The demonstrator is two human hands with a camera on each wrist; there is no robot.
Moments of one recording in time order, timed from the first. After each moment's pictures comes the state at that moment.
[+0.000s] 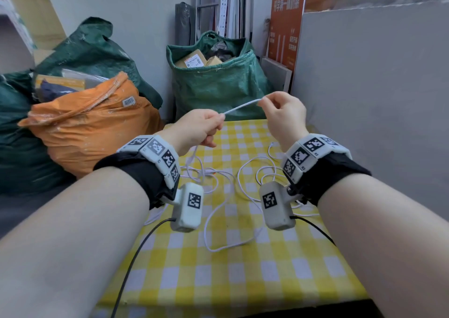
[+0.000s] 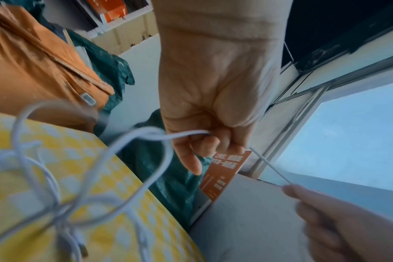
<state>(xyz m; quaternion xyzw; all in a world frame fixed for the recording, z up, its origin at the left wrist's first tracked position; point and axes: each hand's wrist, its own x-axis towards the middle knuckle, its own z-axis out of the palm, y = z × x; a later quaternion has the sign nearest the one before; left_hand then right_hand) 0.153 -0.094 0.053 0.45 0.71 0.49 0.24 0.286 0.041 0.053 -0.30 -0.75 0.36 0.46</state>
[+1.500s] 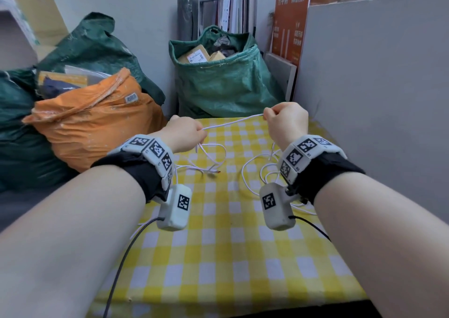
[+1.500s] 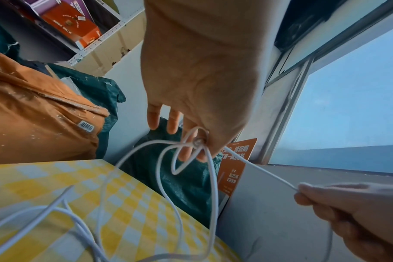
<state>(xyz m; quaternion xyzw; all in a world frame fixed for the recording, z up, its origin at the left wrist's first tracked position) 0.134 -0.111 0.051 0.46 0.88 0.12 0.03 0.279 0.039 0.042 -0.41 -0.79 0.28 0.36</state>
